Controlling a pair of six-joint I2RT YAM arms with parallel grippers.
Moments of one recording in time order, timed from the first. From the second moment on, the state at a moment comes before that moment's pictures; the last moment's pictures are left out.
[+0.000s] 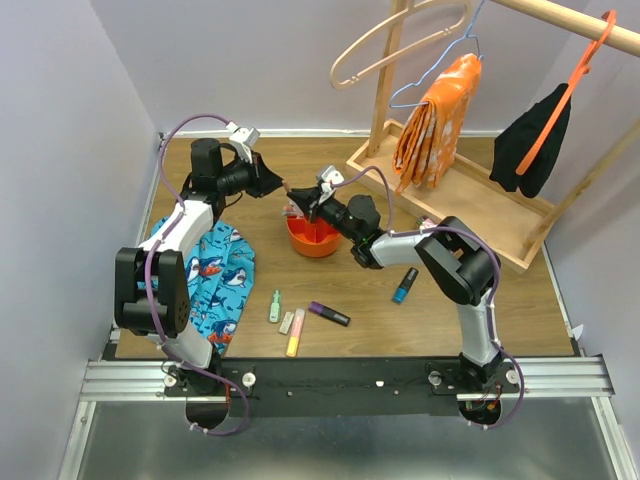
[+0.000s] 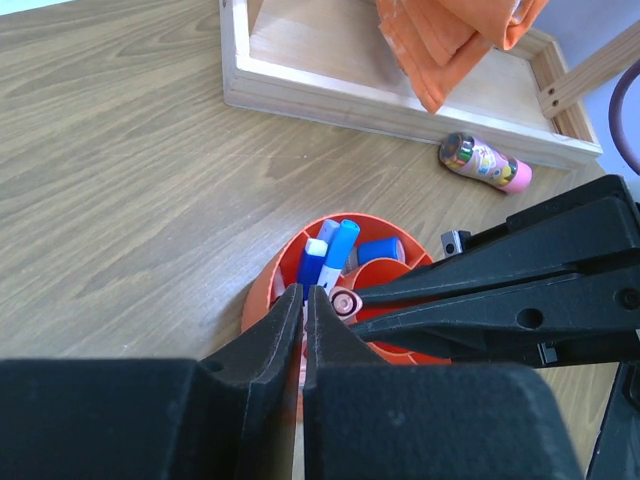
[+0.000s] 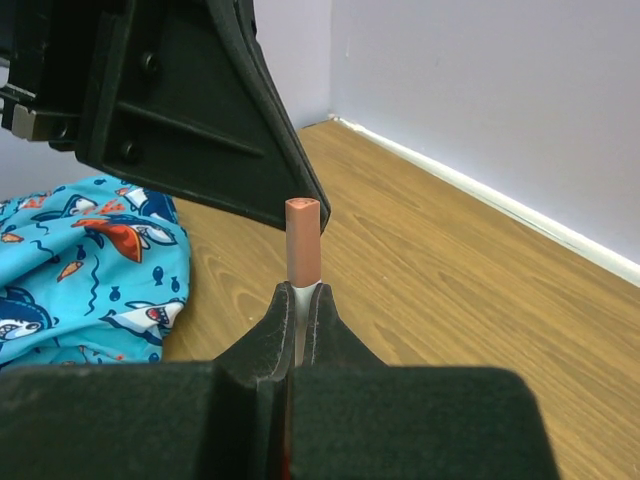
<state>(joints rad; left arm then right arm) -0.08 1.61 1.12 0.14 0.83 -0.19 0.76 2.06 1.11 1.14 -0.17 0.00</state>
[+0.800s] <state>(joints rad) -0.12 1.62 1.12 0.16 0.84 -0.20 0.75 2.06 1.11 1.15 -0.17 -0.03</state>
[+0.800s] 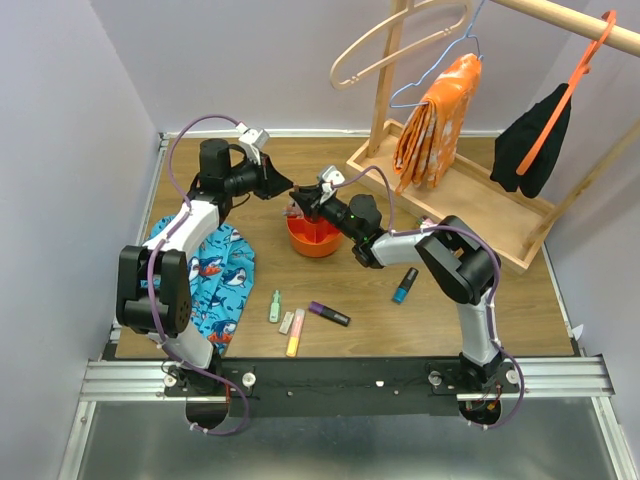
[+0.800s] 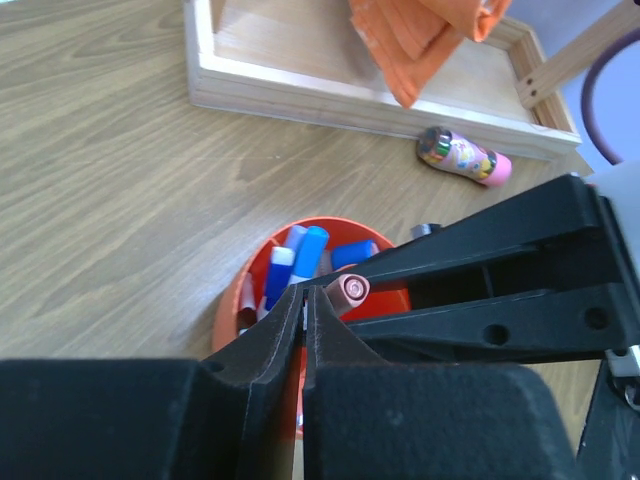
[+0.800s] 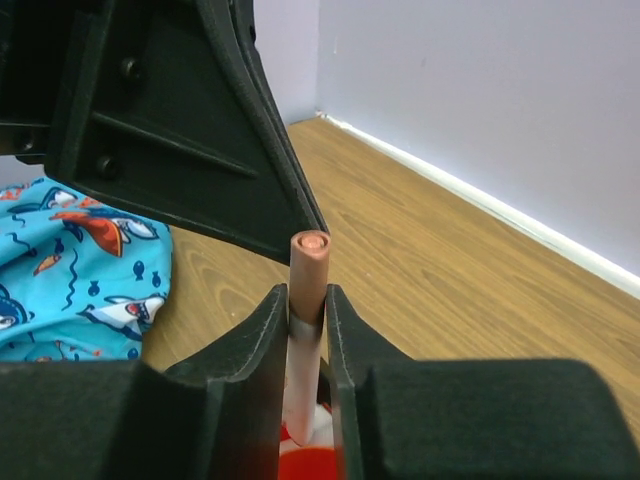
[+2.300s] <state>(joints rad) -0.09 1.51 1.17 0.08 0.85 -0.14 0.75 1.87 1.11 0.76 -0.17 -0.09</state>
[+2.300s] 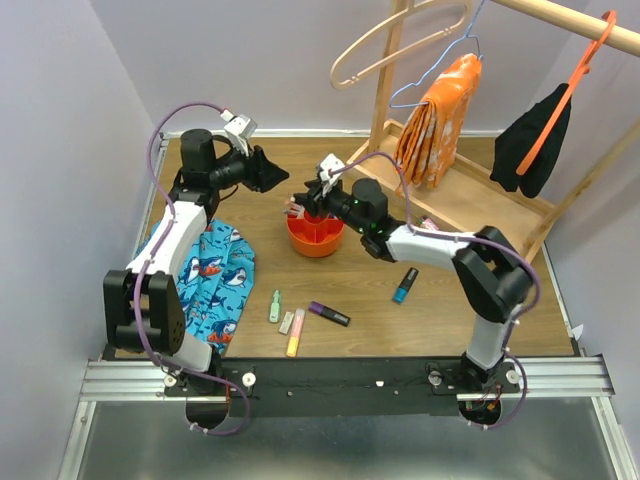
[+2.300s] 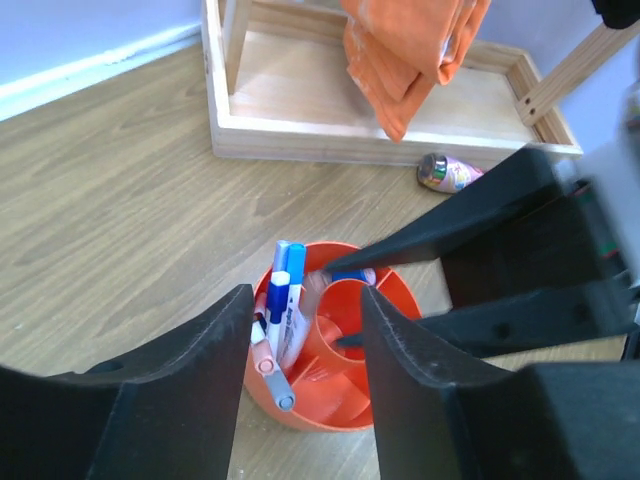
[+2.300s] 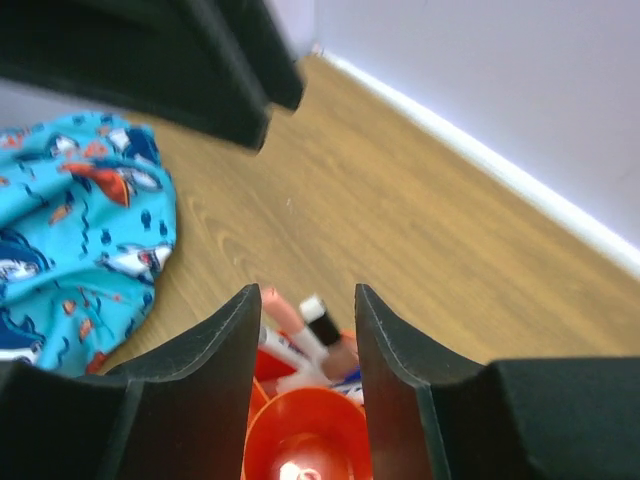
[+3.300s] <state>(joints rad) -0.07 1.09 0.96 -0.42 0.98 0.22 0.65 1.39 0.90 -0.89 -0.25 -1.37</state>
